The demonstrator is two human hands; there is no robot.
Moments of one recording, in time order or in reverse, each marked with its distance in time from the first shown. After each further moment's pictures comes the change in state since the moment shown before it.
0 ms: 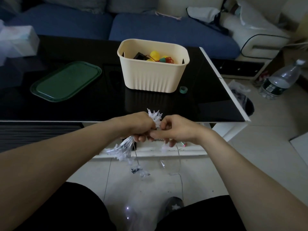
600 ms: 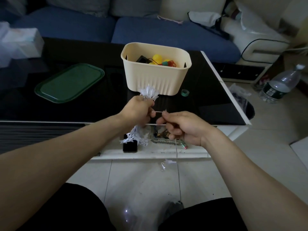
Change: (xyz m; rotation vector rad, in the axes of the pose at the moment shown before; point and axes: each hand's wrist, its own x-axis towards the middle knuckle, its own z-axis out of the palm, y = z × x) left_hand 0.000 0.007 -0.013 -0.501 0.376 0.254; right_hand 0.004 0.000 -0.007 0.578 0.019 0.023
